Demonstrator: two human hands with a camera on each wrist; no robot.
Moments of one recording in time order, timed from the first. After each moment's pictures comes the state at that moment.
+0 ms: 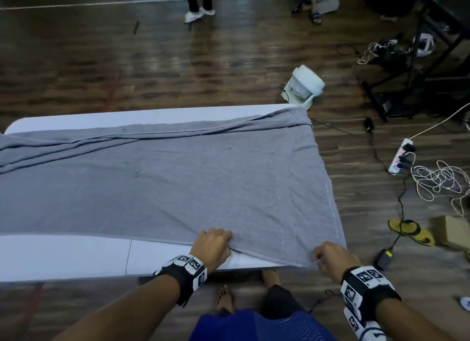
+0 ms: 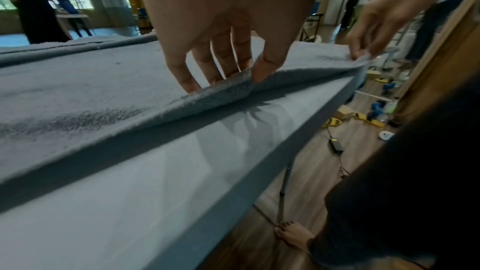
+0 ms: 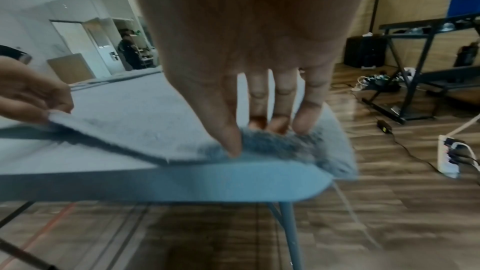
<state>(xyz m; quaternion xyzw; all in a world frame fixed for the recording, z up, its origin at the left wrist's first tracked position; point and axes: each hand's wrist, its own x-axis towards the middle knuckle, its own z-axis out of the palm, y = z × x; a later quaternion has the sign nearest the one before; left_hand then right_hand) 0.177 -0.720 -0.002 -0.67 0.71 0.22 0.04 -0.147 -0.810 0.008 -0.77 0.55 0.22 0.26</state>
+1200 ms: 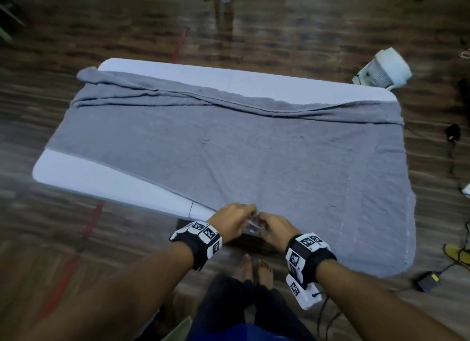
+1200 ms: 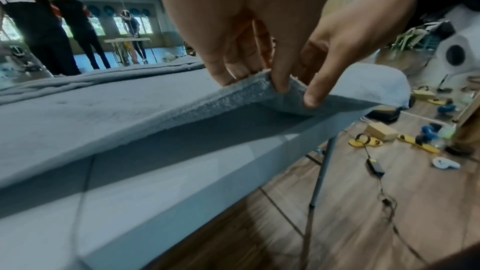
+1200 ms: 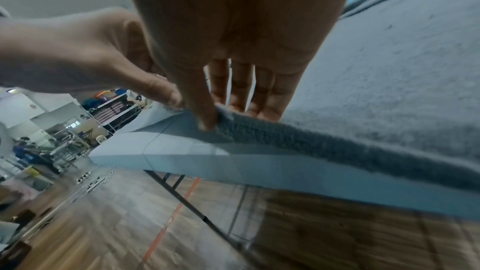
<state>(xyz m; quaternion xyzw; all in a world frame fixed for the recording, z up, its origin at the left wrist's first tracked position) 0.259 -0.642 0.026 -0.67 0.68 0.28 -0.08 0.098 -0.727 0.000 -0.84 0.33 0.14 0.40</state>
